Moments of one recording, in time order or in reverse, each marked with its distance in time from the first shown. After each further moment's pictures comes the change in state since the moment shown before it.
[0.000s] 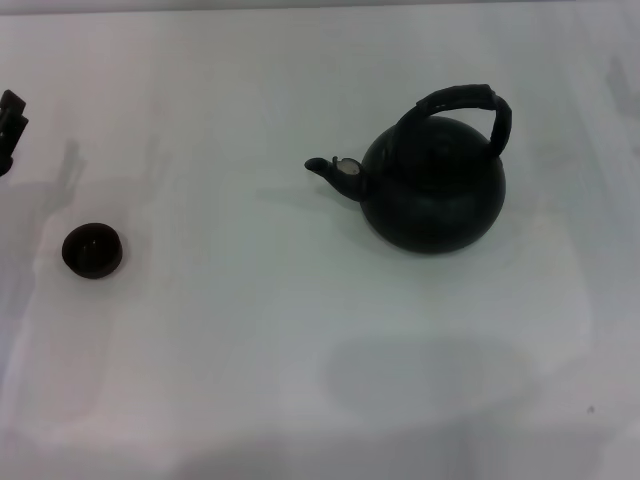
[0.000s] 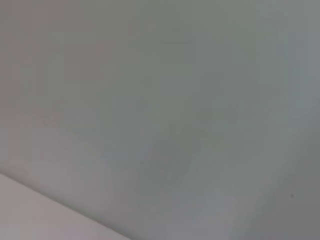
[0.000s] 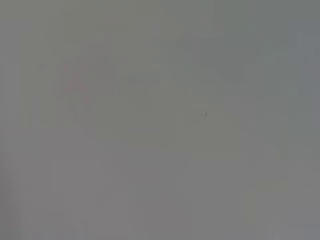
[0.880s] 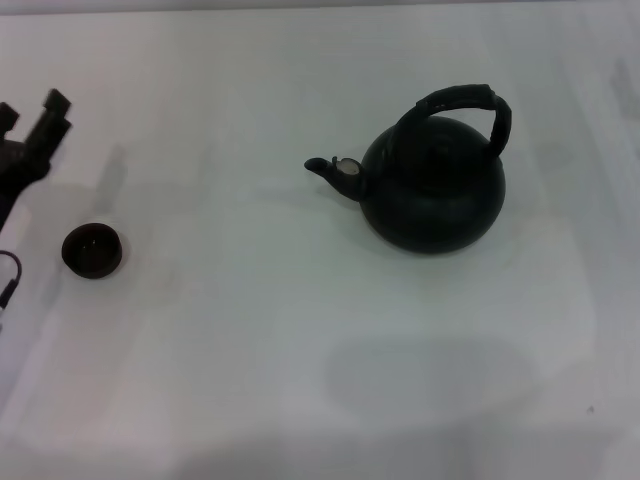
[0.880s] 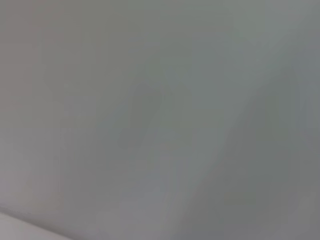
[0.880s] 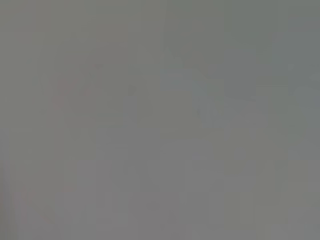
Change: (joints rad) left arm 0.011 0.001 0.000 0.014 0.161 -0.091 0.001; right arm -0.007 0.002 0.002 0.003 0.007 0.000 0.000
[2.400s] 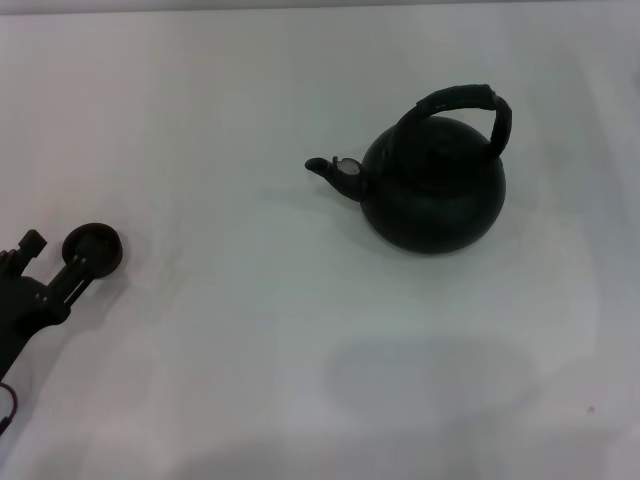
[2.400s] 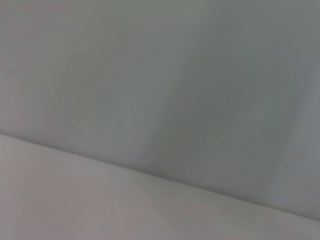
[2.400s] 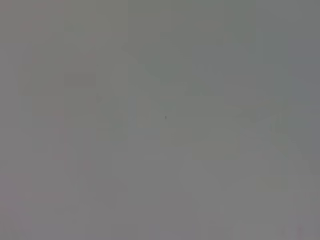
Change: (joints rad) left arm 0.219 -0.002 0.002 0.026 0.264 -0.077 0.064; right arm 0.003 -0.002 0.079 -0.002 0.001 0.028 -0.056
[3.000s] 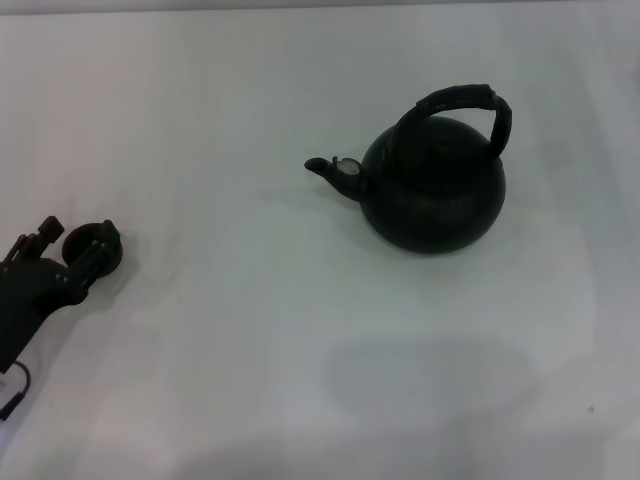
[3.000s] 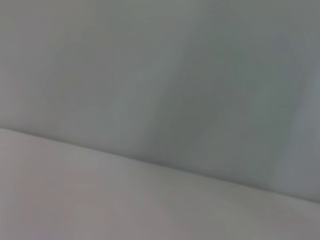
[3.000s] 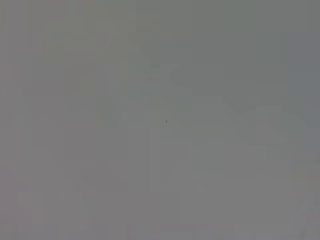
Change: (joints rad) left arm -0.065 0.003 0.000 0.000 0.009 0.094 0.002; right arm 0.004 0.000 0.005 -0.005 0.001 0.000 0.001
